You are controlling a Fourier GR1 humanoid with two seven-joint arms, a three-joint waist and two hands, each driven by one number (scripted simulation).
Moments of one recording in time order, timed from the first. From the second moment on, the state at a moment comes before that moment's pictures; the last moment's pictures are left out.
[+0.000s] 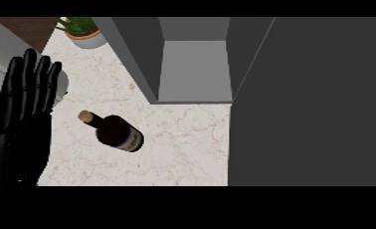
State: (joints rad) left arm -0.02 0.04 -0.01 -2.10 -0.05 0.01 0.01; right arm -0.01 -0.10 -0.02 -2.10 -0.04 -0.04 0.03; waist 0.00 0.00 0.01
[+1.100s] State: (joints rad) left arm -0.12 0.15 0.01 -2.35 0.42 -0.06 0.55; right arm 0.18 -0.04 0.32 -2.48 -0.01 -0.03 0.36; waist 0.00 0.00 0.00
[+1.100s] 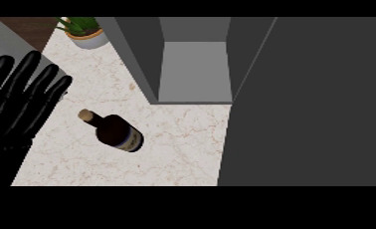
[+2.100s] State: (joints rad) left arm -0.16 0.19 0.03 -2.35 0.41 0.02 0.68; right arm 0.08 -0.07 0.49 -2.50 0.04 -0.21 0.53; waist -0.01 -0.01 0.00
